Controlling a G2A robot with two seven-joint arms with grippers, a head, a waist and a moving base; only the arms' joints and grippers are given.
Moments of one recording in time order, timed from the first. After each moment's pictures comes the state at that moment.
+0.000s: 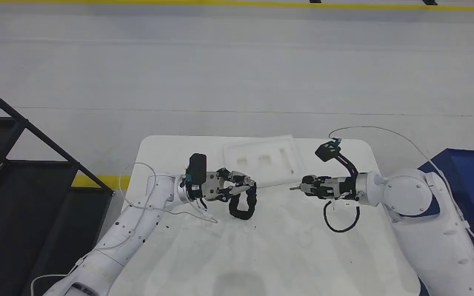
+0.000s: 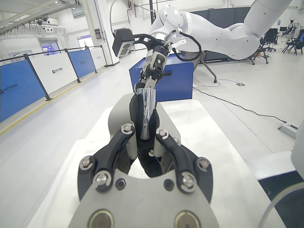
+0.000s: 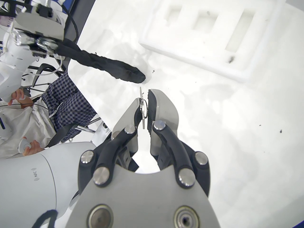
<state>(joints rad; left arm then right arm) 1.08 -1.05 -1.00 -1.33 1.54 -1.01 0.81 -1.19 -1.04 1.34 -1.78 -0.31 -0.19 1.30</state>
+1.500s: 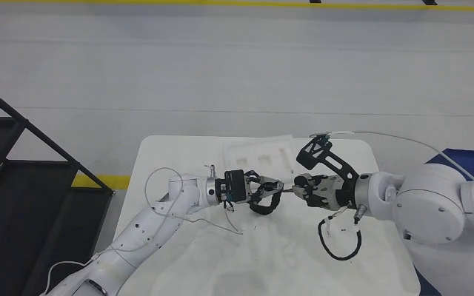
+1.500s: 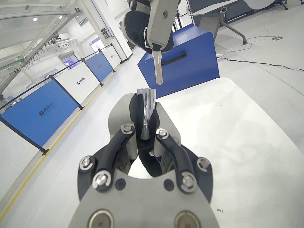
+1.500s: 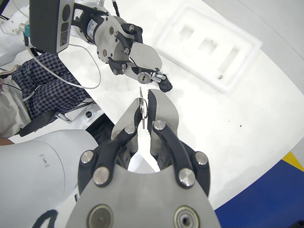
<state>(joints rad) 1.03 -1.10 -0.85 -1.45 1.68 -0.66 0.69 -1.06 -0.99 1.27 -2.23 -0.45 0.06 1.46</state>
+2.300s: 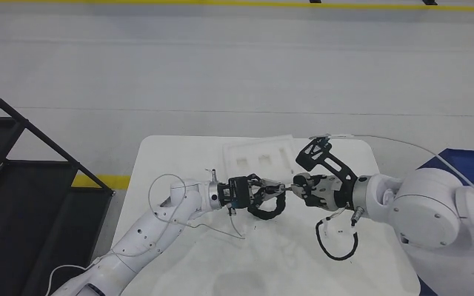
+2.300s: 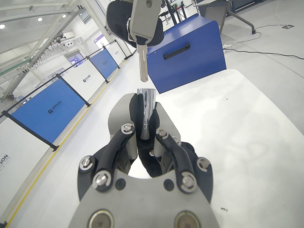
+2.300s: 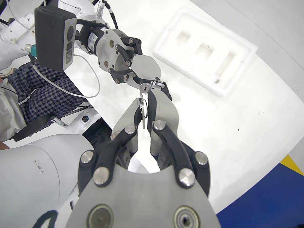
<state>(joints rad) 1.07 -1.10 -0.84 -1.47 1.73 -0.58 0.68 -1.09 -0.98 1.26 -2.24 -0.48 0.04 1.40</state>
